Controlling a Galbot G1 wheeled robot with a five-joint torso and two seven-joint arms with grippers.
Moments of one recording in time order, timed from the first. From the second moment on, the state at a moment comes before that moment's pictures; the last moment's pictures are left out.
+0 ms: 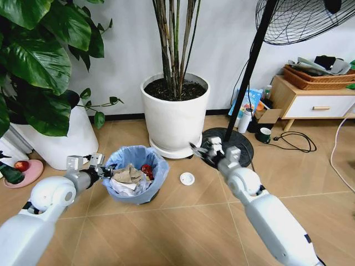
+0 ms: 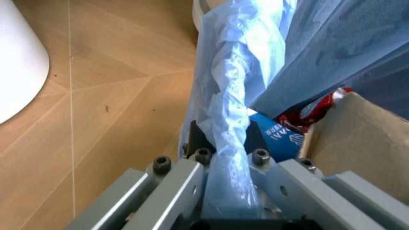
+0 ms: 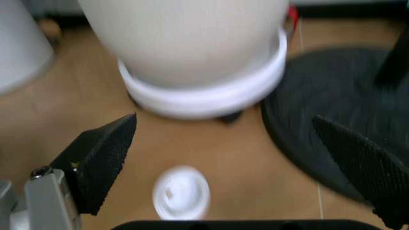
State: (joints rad) left arm 1.12 -0.82 -0.49 -1.89 -0.83 0.74 0.00; right arm -0.92 1.18 0.20 1.43 0.49 -0.26 -0.11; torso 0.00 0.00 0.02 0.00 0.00
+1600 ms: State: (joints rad) left arm 1.18 -0.84 -0.54 -1.93 -0.81 0.74 0.01; right arm -0.55 1.57 0.32 0.47 0.08 -0.06 -0.17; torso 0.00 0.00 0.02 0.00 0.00
